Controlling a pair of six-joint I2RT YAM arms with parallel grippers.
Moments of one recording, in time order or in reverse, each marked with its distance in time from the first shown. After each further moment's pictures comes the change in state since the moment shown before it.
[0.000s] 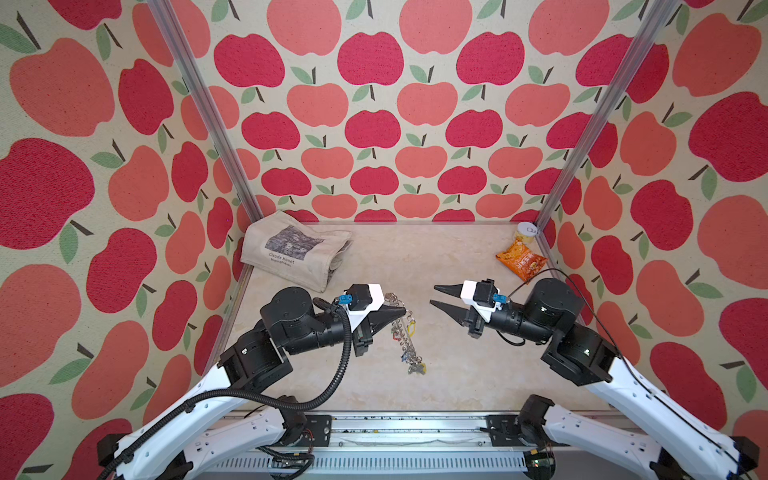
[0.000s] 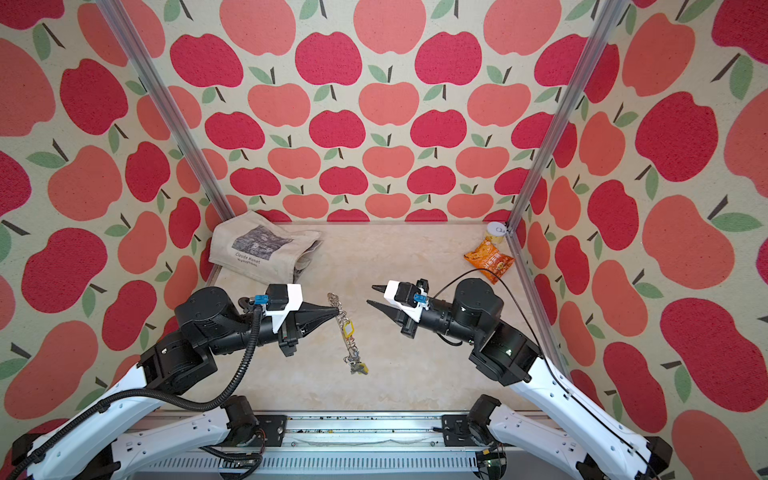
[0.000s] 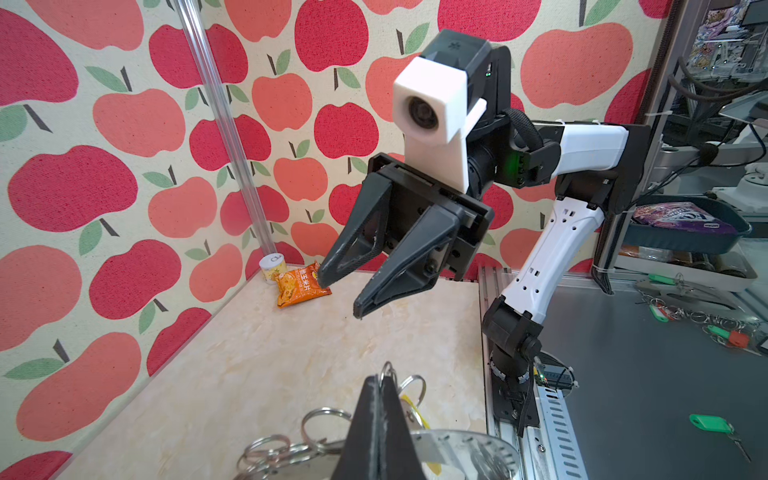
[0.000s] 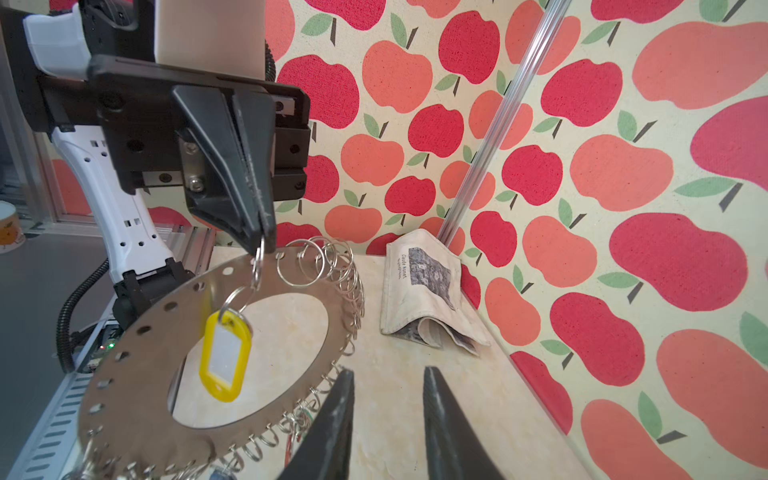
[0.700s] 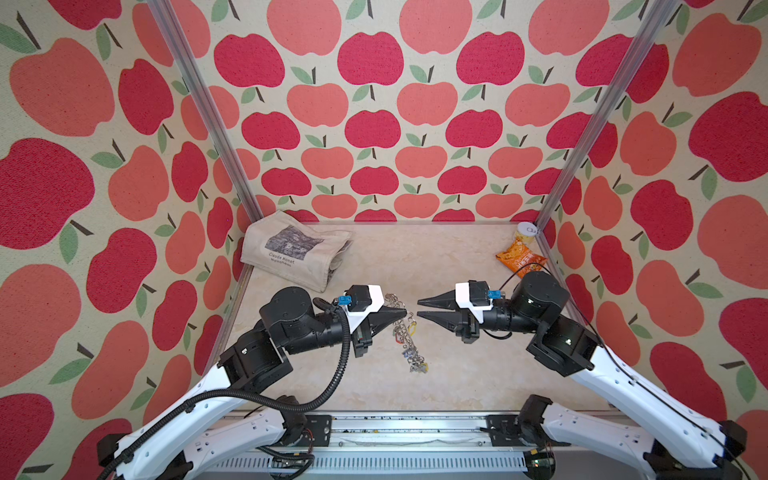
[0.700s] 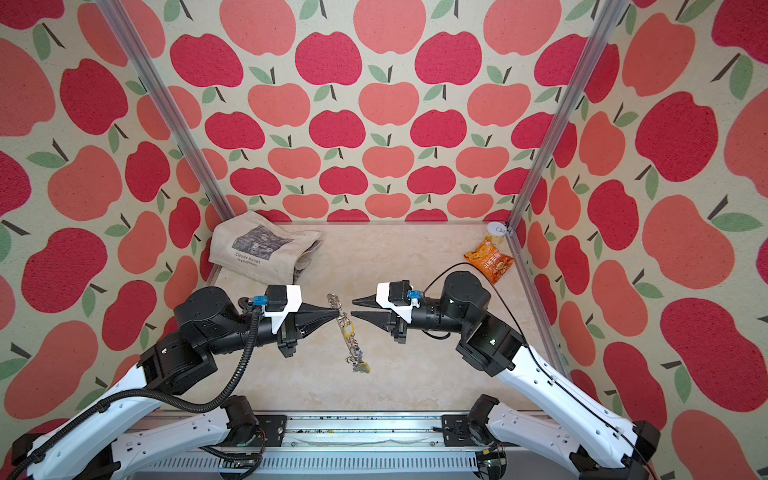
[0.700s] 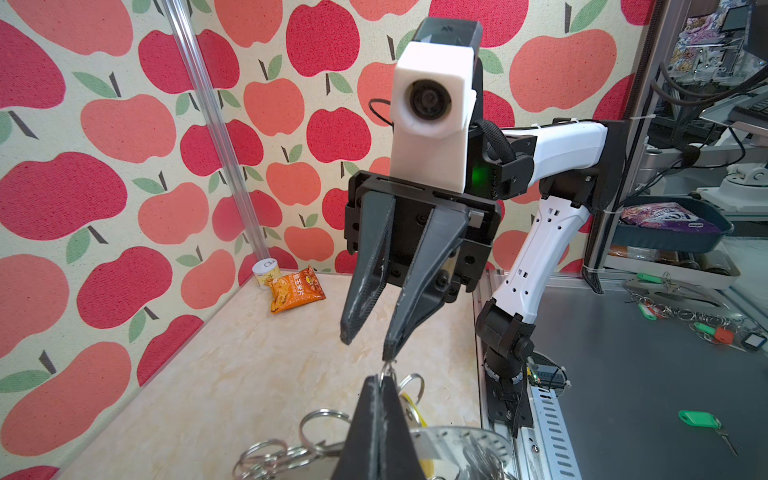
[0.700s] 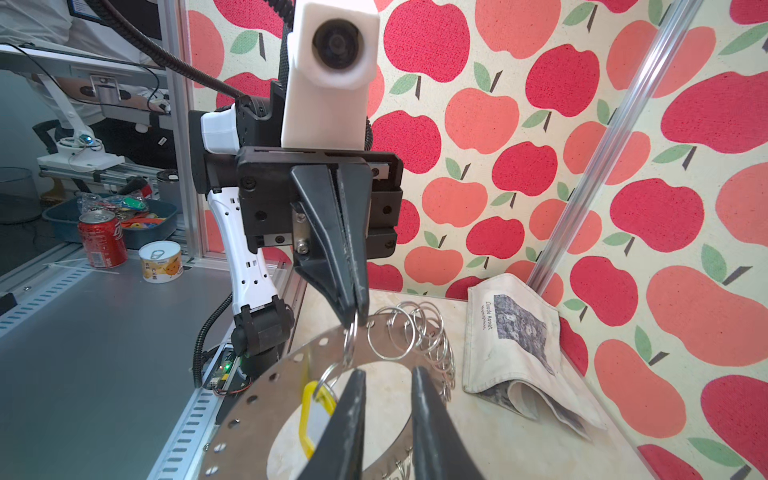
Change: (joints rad) left arm 0.000 0.000 0.000 0.006 0.022 0.000; right arm 0.024 0.074 0.012 0.105 -0.255 0.111
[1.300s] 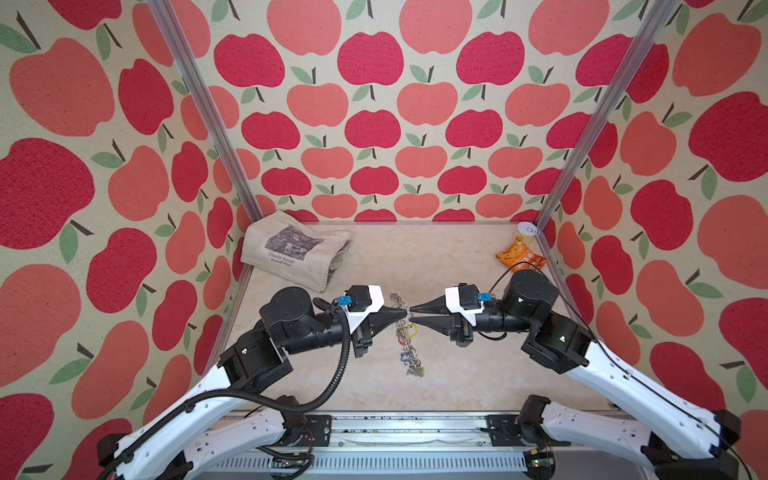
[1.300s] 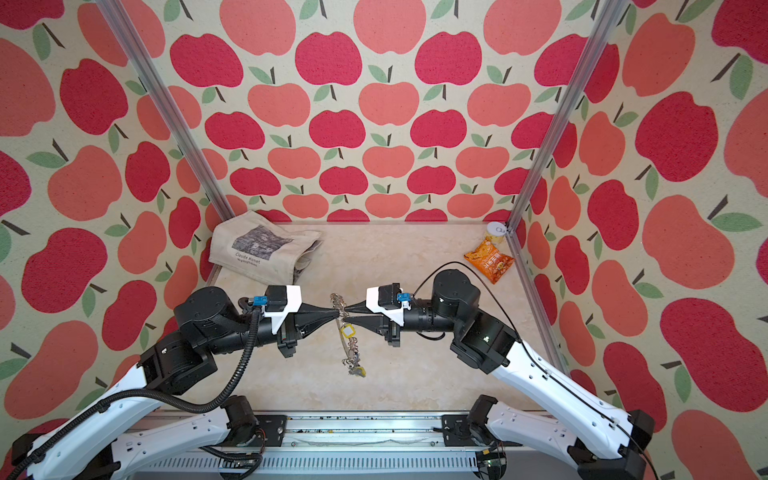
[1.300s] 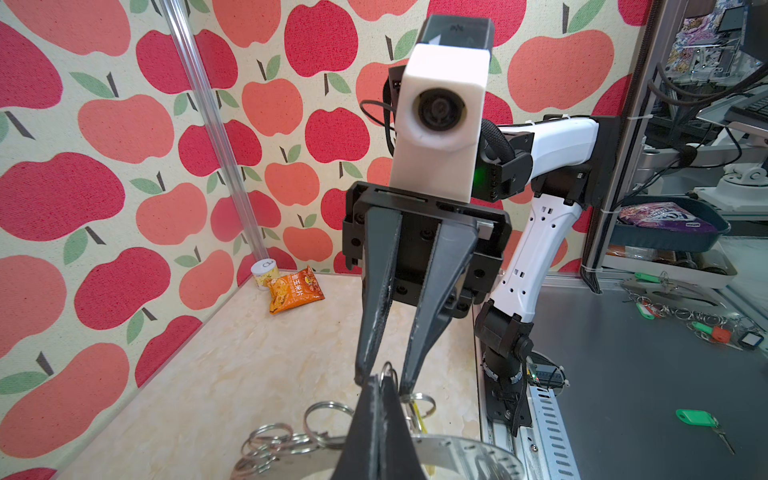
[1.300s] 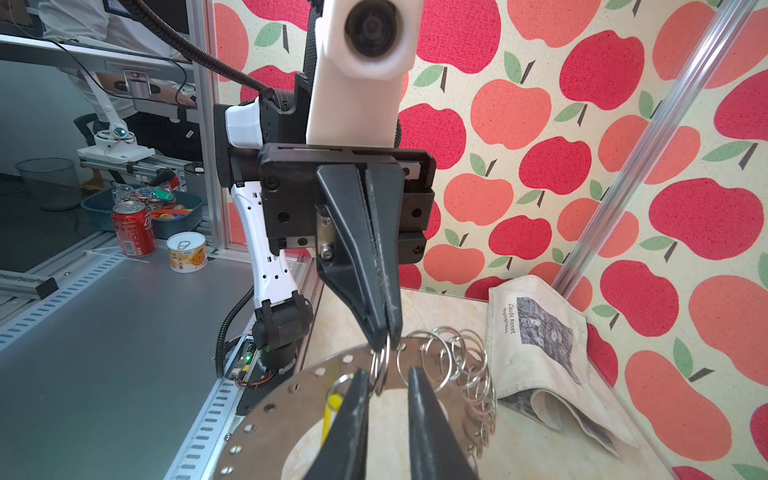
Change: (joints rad) left arm 0.000 0.000 0.000 0.000 0.008 0.000; right arm 0.043 0.043 0.039 -0.040 -0.008 -0.022
